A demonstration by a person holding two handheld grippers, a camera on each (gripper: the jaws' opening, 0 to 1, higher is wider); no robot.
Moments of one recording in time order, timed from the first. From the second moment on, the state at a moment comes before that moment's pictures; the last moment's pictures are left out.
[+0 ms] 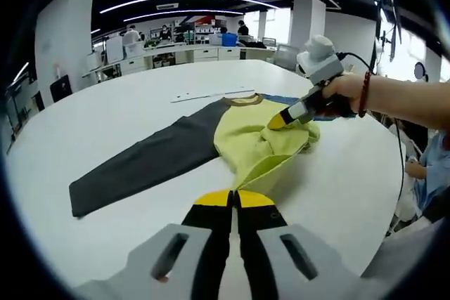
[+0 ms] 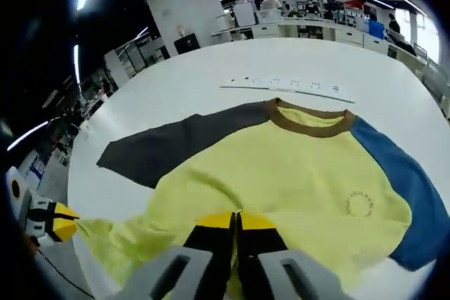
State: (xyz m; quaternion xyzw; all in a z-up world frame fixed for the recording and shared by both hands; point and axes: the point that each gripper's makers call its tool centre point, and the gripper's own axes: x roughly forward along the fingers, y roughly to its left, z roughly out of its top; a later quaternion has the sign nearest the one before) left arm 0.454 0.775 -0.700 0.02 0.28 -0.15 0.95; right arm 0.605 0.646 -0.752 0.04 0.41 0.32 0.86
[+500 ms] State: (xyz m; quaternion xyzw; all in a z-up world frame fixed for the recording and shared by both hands) left arm 0.441 0.769 -0.702 0.02 0.30 -0.16 0.94; right arm 0.568 0.604 -0.710 0.07 0.38 0.31 0.87
